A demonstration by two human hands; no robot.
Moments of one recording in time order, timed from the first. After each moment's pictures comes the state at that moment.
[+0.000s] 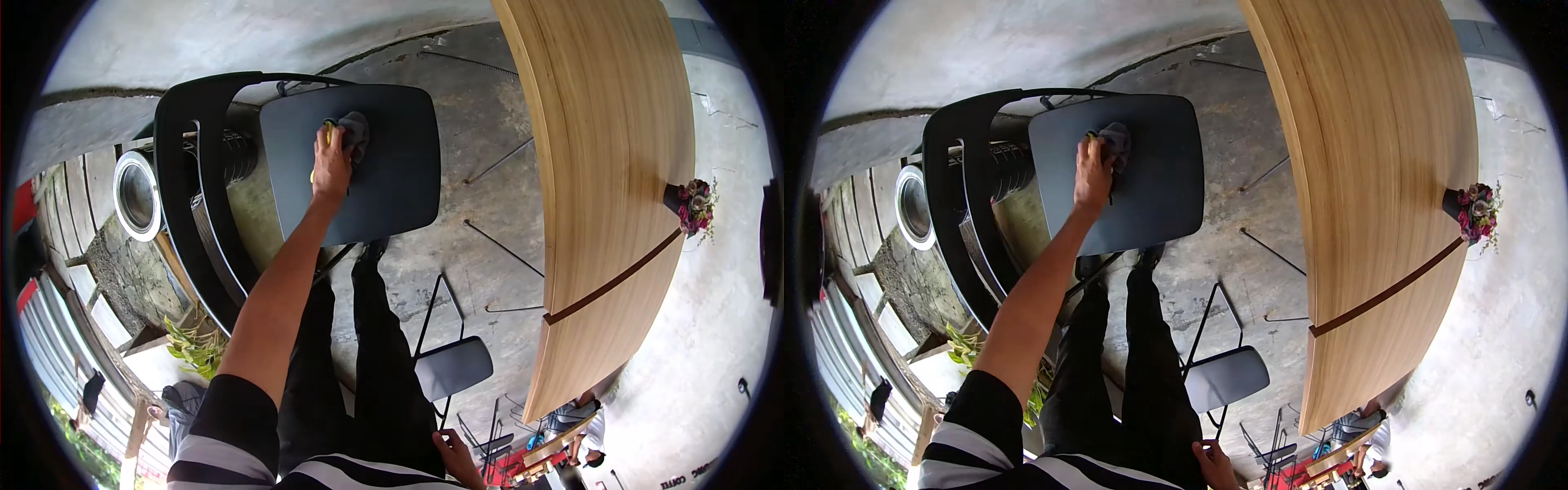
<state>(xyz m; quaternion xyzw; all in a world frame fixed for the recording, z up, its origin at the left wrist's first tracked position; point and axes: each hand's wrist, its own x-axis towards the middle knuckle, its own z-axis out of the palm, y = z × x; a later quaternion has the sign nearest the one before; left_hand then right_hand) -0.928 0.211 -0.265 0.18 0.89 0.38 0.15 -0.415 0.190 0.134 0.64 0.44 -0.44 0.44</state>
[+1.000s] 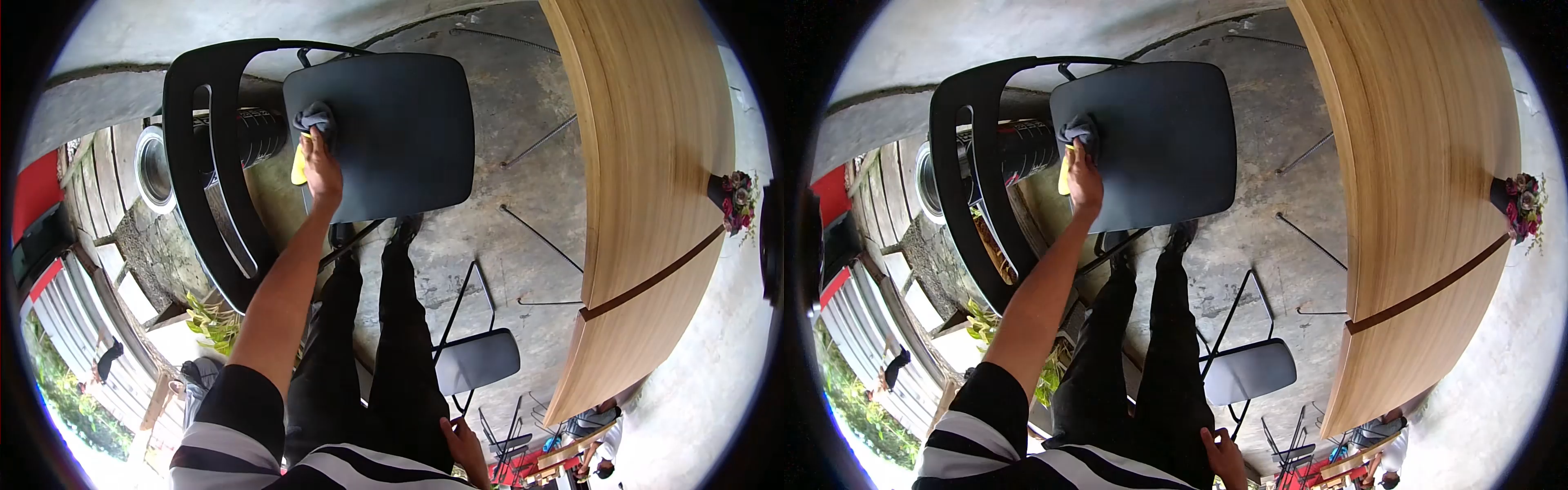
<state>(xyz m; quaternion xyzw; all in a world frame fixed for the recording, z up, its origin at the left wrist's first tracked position) -0.896 0.127 -0.308 0.06 0.95 0.31 0.06 -0.391 0.183 0.087 0.59 0.48 -0.38 0.52</state>
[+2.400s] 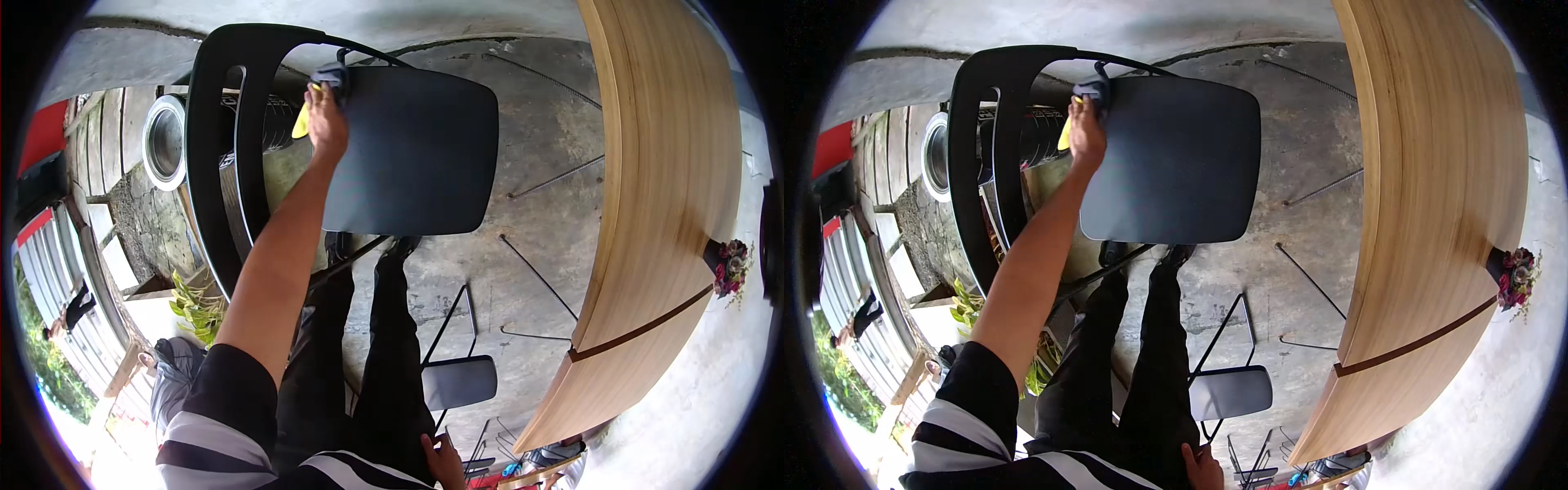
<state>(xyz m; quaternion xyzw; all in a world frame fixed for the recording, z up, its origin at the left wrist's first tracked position) -1.012 0.146 -0.322 0.06 0.98 0.20 0.02 -0.394 0.181 0.084 0.56 0.61 -0.34 0.45</state>
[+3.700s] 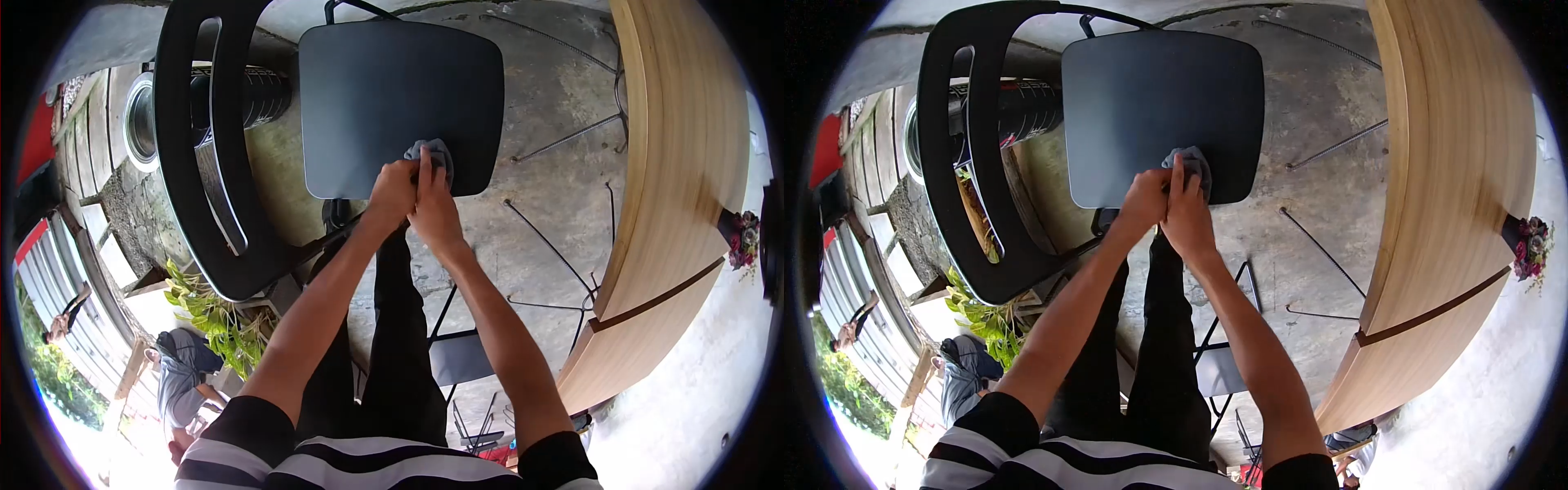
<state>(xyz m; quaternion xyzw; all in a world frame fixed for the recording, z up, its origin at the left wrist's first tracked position) -0.807 0.178 -0.238 0.13 0.82 0.40 0.39 -0.726 0.267 -0.212 0.18 0.91 -0.34 0.17</state>
